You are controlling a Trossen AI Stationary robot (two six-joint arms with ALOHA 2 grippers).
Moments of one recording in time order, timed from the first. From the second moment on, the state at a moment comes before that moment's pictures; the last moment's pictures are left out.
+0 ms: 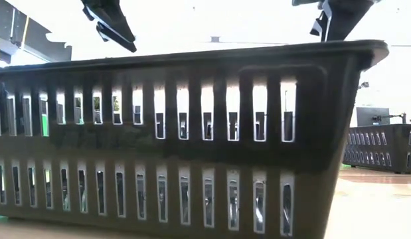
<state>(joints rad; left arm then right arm) 0.03 1.15 1.01 -0.75 -0.22 -0.24 0.25 1.34 1.20 -1.11 0.16 0.44</state>
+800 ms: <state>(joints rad) 0.03 1.47 1.01 -0.47 -0.09 -0.03 0.29 1.34 1.20 -1.08 0.28 0.58</state>
